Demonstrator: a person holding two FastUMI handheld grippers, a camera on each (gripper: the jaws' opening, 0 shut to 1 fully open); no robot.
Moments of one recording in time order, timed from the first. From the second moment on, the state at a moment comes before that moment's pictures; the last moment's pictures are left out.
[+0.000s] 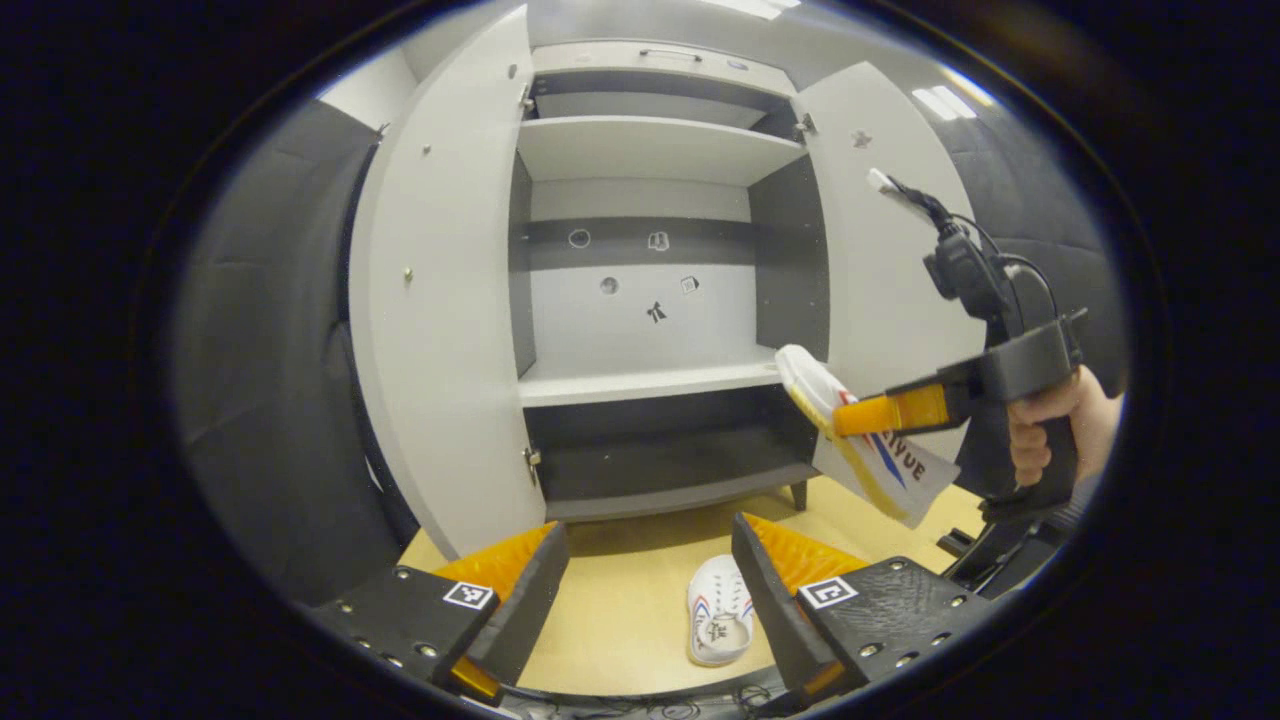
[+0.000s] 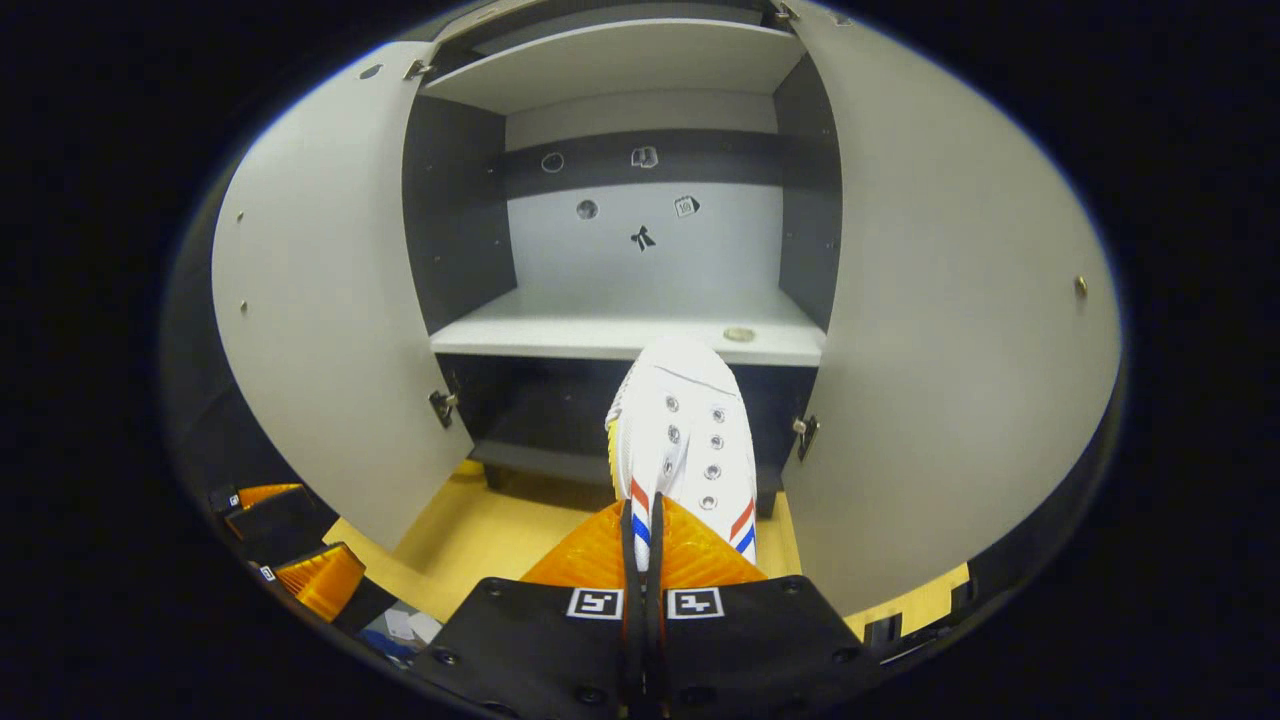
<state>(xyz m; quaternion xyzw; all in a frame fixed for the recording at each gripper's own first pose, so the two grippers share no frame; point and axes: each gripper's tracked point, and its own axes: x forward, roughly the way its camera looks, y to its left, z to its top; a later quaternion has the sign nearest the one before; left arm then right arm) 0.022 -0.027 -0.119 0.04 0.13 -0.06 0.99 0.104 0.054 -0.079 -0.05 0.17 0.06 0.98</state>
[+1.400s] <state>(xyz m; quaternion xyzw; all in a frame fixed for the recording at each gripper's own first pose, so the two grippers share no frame) 0.082 -0.009 -0.081 0.03 0.10 0.03 0.99 0.359 0.058 0.078 -0.01 0.00 0.05 1.00</state>
